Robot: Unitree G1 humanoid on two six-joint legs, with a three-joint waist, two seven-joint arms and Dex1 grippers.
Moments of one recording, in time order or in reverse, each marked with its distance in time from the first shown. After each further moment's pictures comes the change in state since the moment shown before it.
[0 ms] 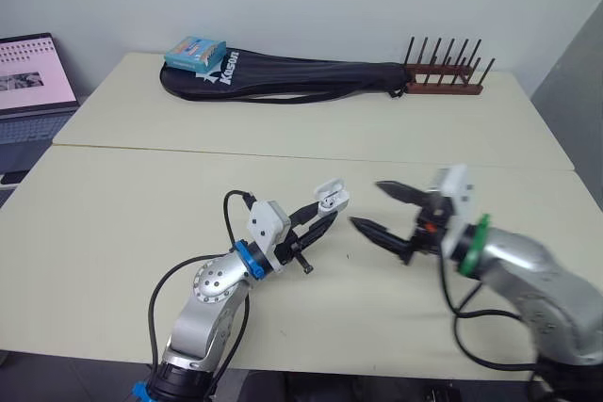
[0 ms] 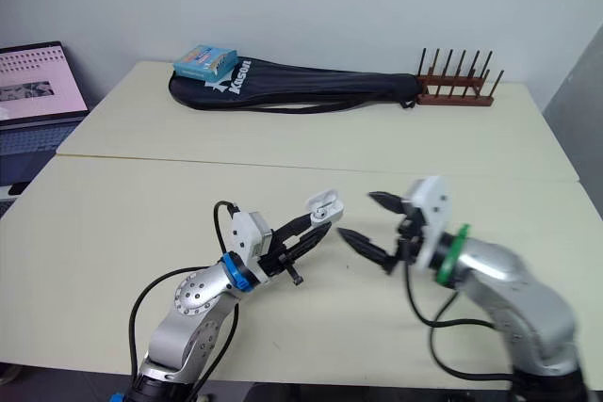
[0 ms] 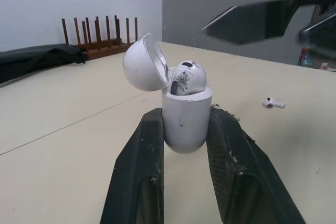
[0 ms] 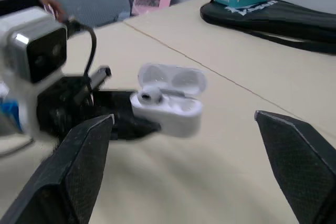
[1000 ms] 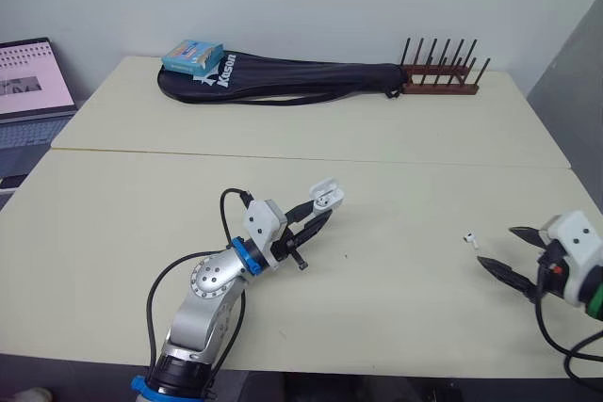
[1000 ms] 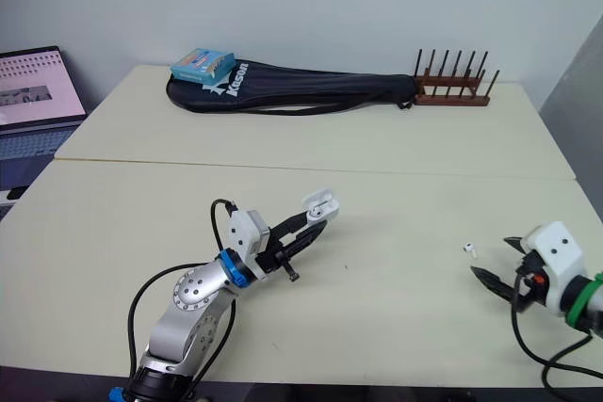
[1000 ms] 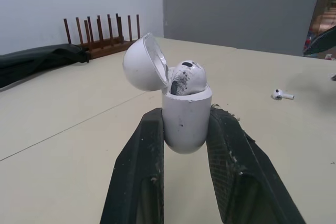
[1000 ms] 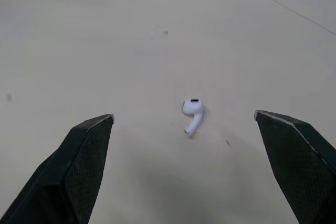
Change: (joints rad) left arm -0.024 0.014 0.013 0.075 0.010 -0.048 -0.021; right arm 0.311 -0.129 -0.252 0.292 -0.316 -0.143 0.117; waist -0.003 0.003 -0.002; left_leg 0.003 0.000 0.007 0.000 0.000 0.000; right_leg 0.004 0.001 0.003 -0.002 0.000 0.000
